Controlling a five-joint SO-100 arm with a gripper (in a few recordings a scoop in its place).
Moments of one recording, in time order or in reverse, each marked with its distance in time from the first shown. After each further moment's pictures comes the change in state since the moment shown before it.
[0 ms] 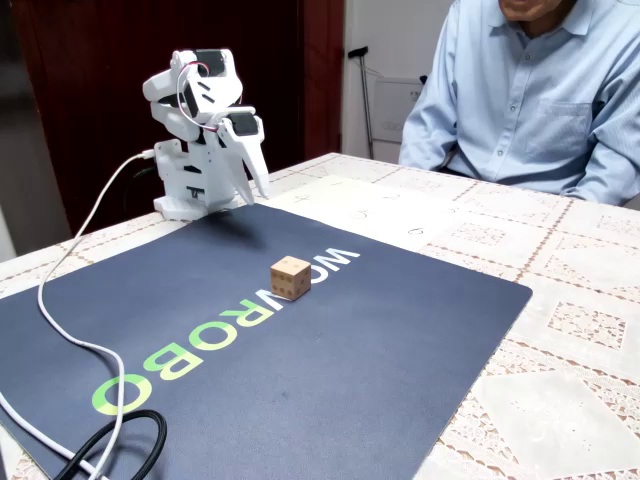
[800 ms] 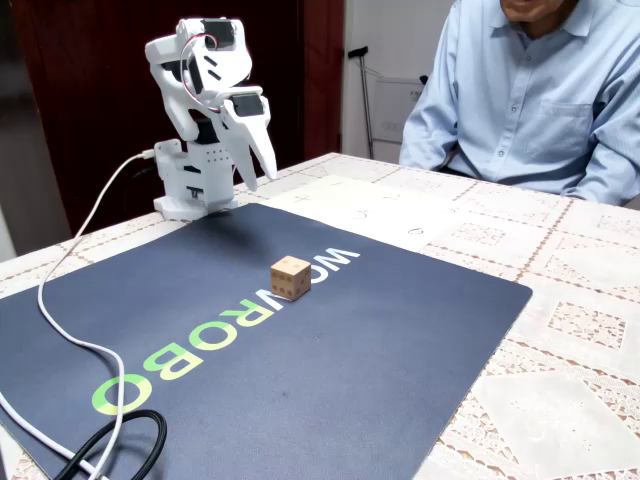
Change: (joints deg) arm 1.9 -32.1 -24.7 -2.8 8.9
